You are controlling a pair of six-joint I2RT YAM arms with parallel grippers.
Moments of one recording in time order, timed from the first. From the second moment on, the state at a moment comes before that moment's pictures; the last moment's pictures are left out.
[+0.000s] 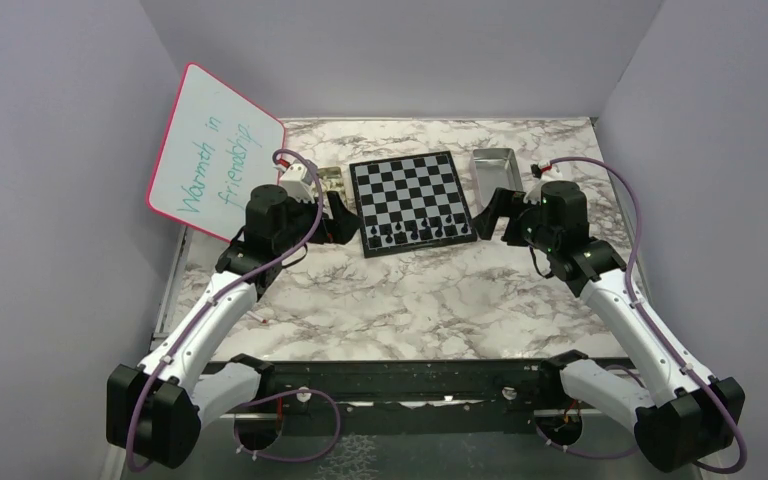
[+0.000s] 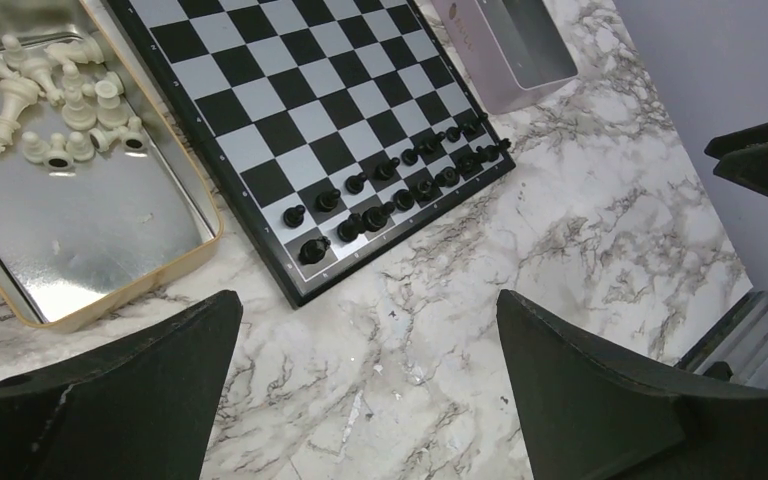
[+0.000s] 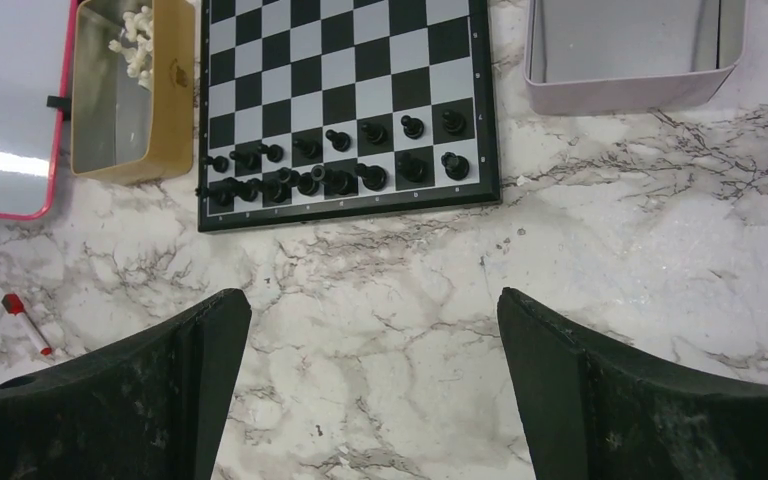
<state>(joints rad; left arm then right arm) -0.34 1.04 0.77 -0.08 0.32 -0.38 0.31 1.00 0.87 -0.39 -0.07 0.40</state>
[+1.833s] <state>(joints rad) -0.30 1.90 1.50 -0.34 -0.22 -0.27 0.31 0.86 0.89 -0.47 -0.23 0.41</state>
